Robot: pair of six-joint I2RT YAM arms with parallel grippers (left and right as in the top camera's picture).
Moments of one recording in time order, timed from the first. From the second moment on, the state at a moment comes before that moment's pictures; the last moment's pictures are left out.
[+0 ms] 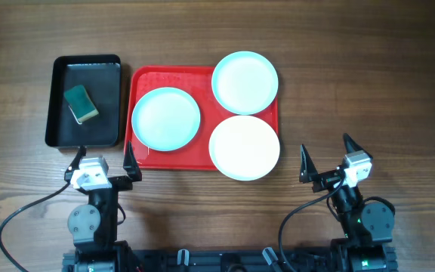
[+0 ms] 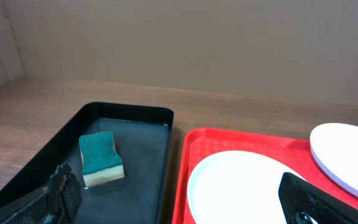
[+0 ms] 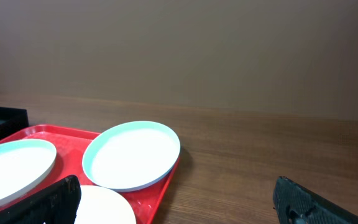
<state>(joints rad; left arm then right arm) 0.09 0.01 0.01 -0.07 0.01 -0.08 0.07 0.02 0.01 0.01 -0.18 0.01</state>
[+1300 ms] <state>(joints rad) 0.09 0.01 0.13 -0.12 0.04 -0.08 0.07 0.02 0.02 0.03 -0.27 0.04</state>
